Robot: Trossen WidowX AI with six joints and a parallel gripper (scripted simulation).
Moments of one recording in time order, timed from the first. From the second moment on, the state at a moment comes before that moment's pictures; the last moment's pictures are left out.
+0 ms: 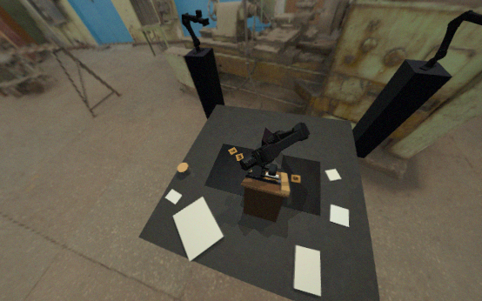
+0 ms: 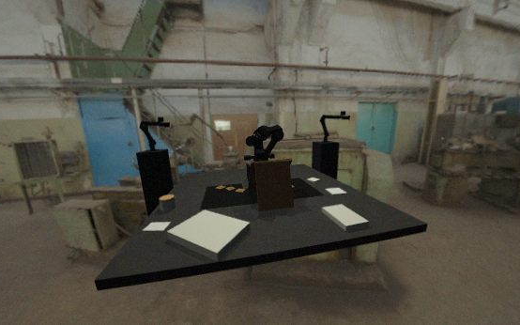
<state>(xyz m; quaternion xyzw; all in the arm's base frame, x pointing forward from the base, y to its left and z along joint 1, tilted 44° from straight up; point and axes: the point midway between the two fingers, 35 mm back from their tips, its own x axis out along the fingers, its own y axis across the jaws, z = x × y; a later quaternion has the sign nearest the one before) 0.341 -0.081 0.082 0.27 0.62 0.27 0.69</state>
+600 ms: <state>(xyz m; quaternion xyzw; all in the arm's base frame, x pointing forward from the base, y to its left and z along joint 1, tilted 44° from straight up) 0.330 -0.090 0.090 0.27 0.62 0.27 0.69</state>
